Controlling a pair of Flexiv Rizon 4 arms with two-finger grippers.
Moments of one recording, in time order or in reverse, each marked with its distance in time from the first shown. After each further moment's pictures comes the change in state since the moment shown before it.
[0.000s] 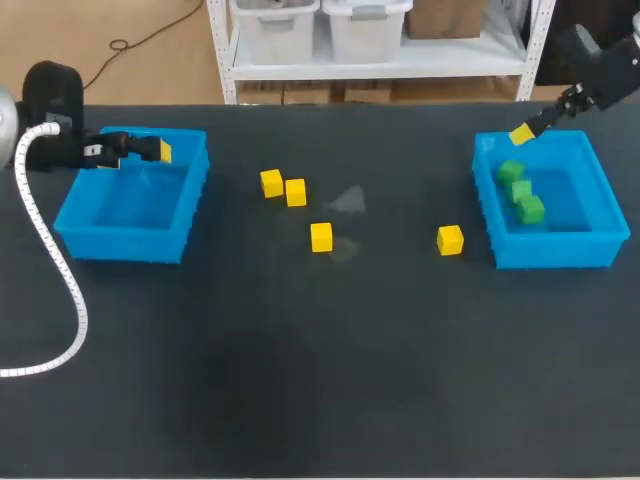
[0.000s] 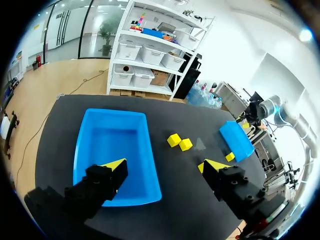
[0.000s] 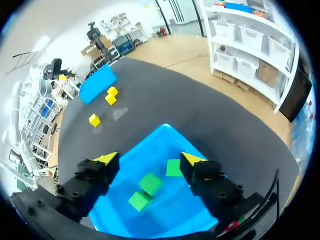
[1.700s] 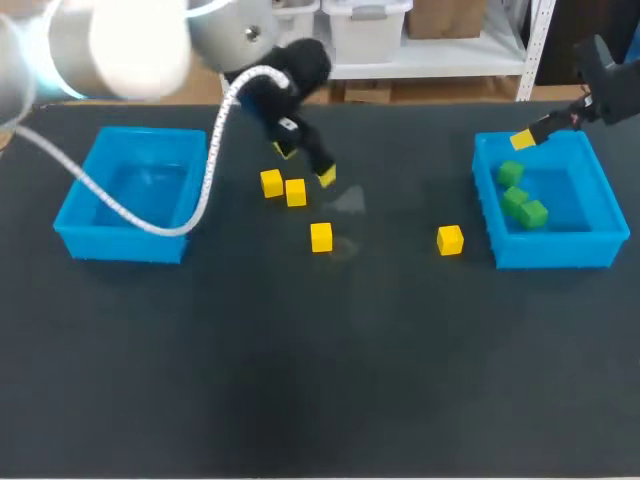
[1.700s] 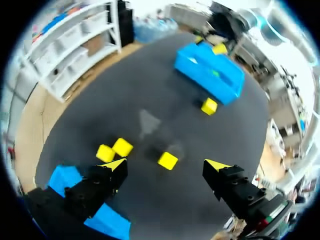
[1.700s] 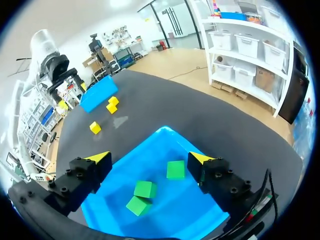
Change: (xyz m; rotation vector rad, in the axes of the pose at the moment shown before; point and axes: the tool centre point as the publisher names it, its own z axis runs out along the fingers) left arm 0.010 -0.160 0.134 0.104 0.634 0.642; right arm 0.004 0.001 -0.001 0.002 -0.117 -0.001
